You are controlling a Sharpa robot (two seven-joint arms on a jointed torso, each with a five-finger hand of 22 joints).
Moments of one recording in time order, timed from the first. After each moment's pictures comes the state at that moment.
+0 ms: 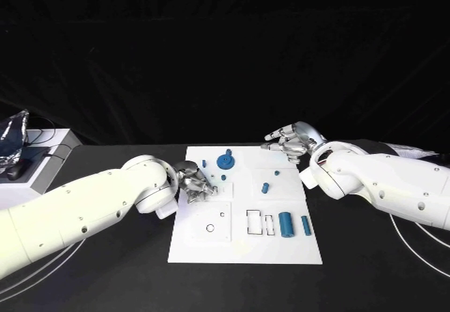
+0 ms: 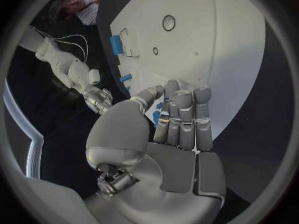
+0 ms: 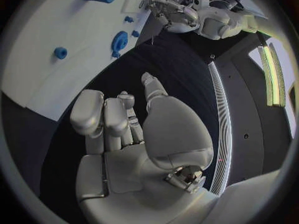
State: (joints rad) left arm 1.23 -0.63 0.03 1.37 -0.90 0.00 -0.44; left_hand 1.15 -0.03 0.27 -0.05 0.40 1.03 0.10 0.11 0.45 1.12 0.01 0.70 0.55 1.28 -0.04 1.02 0.81 0.12 1.07 -0.03 0.84 1.12; right arm 1.31 -0.82 -0.09 1.39 -0.73 -0.51 0.02; right_hand 1.24 -0.02 -0.06 -0.05 0.40 0.94 0.16 0.13 0.07 1.11 0.05 1.02 1.08 1.44 -0.03 1.17 1.03 0.10 1.47 -0.04 0.98 1.31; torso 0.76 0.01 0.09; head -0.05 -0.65
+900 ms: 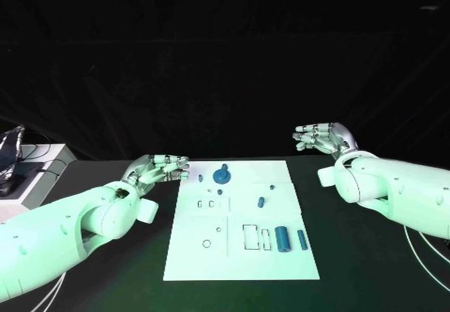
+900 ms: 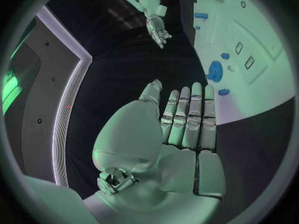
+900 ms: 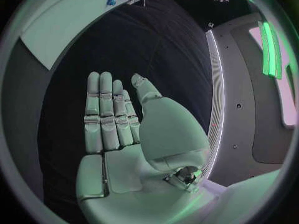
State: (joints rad) left arm 1.12 -0.79 0.12 1.38 -0.26 -0.25 0.25; left_hand 1.39 0.05 -0.15 0.07 0.39 0.95 0.13 0.07 0.06 1.02 0.16 0.07 0.06 1.02 0.15 0.07 0.10 0.07 0.84 0.18 0.07 0.45; right arm 1.30 -0.90 -0.09 1.27 -0.26 -0.58 0.40; right_hand 1.30 0.01 0.05 -0.10 0.38 1.03 0.15 0.07 0.07 1.14 0.11 0.13 0.08 1.12 0.07 0.22 0.40 0.08 1.03 0.07 0.07 0.73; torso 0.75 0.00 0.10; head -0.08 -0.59
